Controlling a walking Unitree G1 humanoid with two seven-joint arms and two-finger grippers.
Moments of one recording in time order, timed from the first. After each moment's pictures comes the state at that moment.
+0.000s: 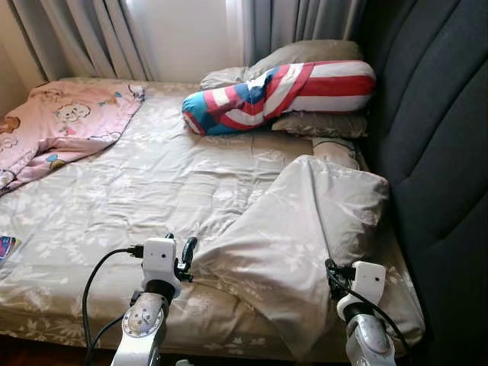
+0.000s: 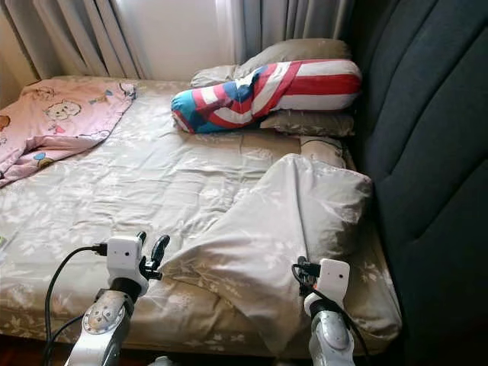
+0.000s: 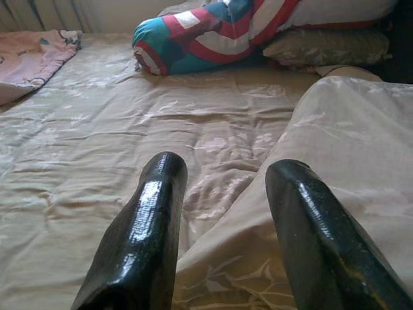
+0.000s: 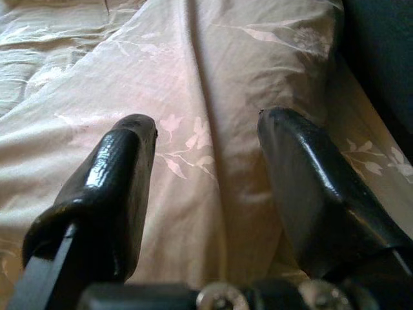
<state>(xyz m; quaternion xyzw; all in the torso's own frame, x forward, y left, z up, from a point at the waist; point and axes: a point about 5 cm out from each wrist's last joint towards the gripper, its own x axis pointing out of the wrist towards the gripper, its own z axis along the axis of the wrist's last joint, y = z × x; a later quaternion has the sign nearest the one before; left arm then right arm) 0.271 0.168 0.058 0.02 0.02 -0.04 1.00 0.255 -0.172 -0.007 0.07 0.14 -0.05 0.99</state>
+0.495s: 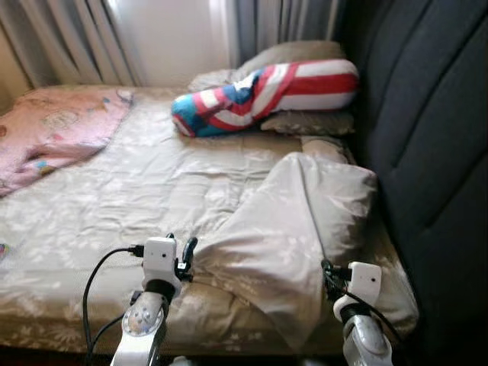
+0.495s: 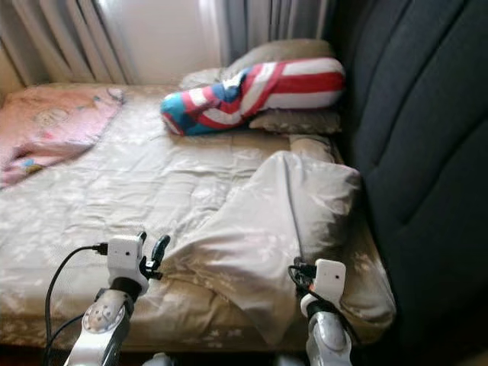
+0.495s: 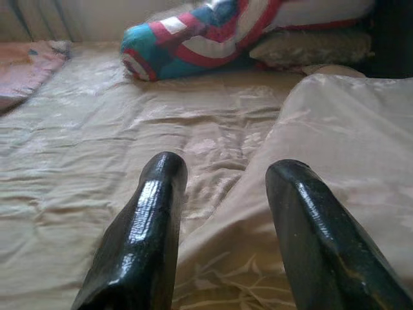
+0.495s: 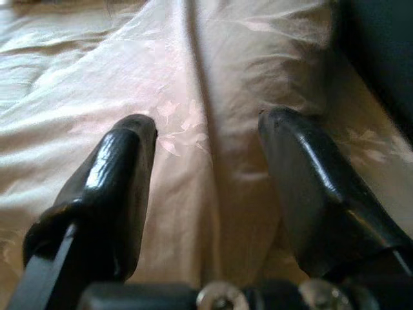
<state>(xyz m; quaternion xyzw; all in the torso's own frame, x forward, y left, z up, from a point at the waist) 0.275 0.165 0.061 0.02 0.01 -0.05 1.00 0.255 -0.168 -0.006 0.07 0.13 -0.04 0.99</state>
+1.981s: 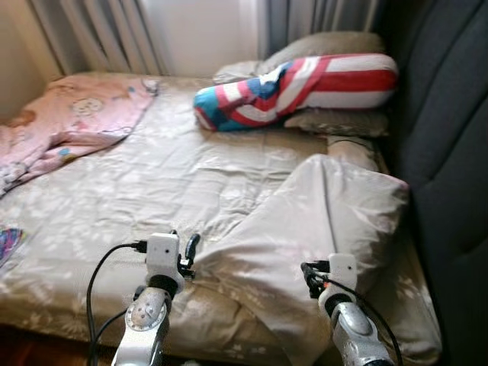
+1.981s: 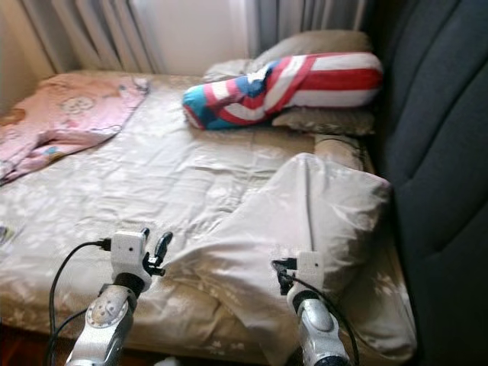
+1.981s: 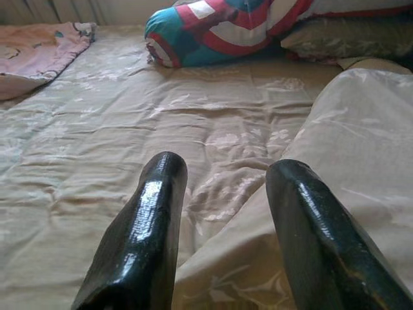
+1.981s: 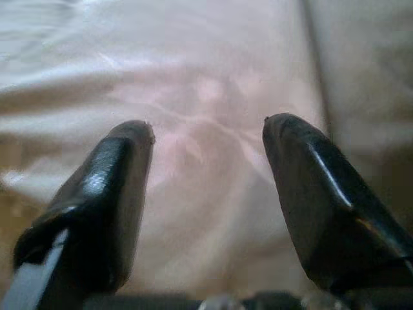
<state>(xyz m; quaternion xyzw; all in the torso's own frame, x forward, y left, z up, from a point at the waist) 0.278 0.164 0.061 0.02 0.02 -0.05 1.00 0.275 -0.151 -0.017 0.09 0.24 0.00 0.97</state>
